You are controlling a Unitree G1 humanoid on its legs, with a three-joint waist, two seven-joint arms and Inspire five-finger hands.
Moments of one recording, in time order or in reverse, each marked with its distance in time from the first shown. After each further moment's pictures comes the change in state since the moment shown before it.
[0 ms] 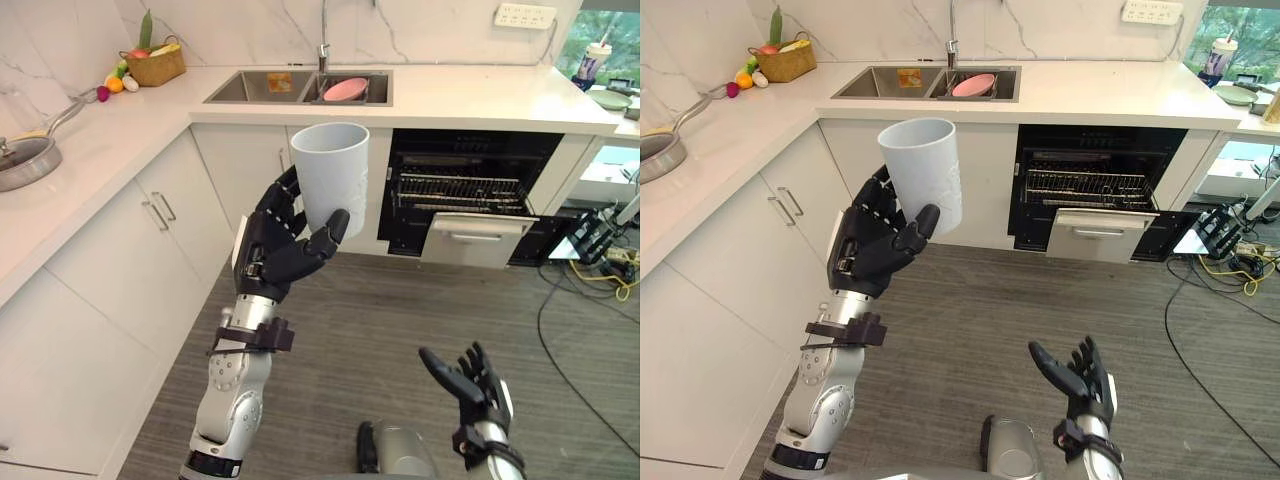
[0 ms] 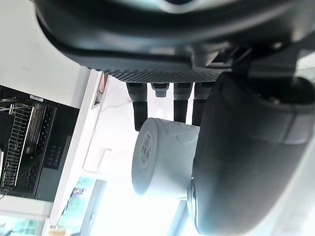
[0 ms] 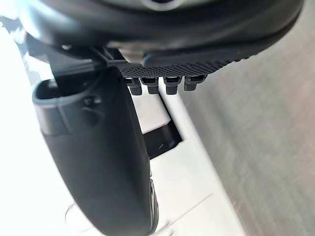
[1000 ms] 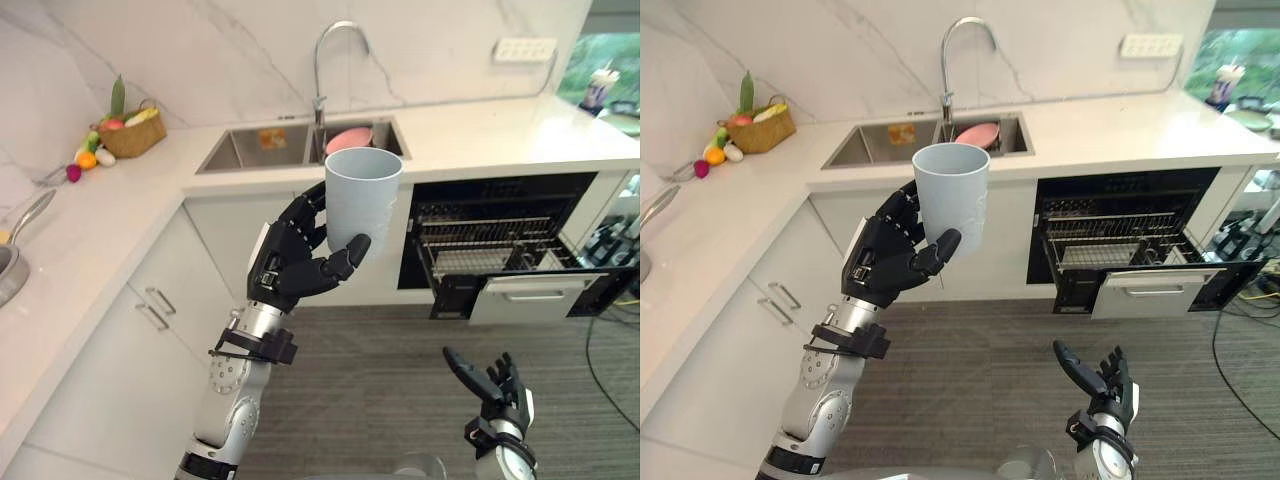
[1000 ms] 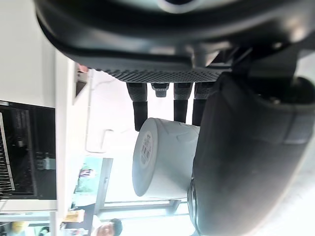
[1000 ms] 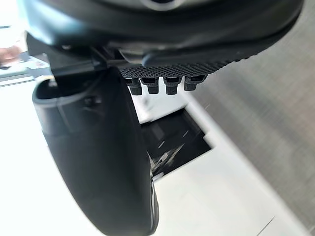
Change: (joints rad) left arm -0.011 0.054 -0.008 0.010 0.008 0.024 -0.115; right arm -0.010 -0.004 -0.042 -0.027 0.040 -0.025 -0.097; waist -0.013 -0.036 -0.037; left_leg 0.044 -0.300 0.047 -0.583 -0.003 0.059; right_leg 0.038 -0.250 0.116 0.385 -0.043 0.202
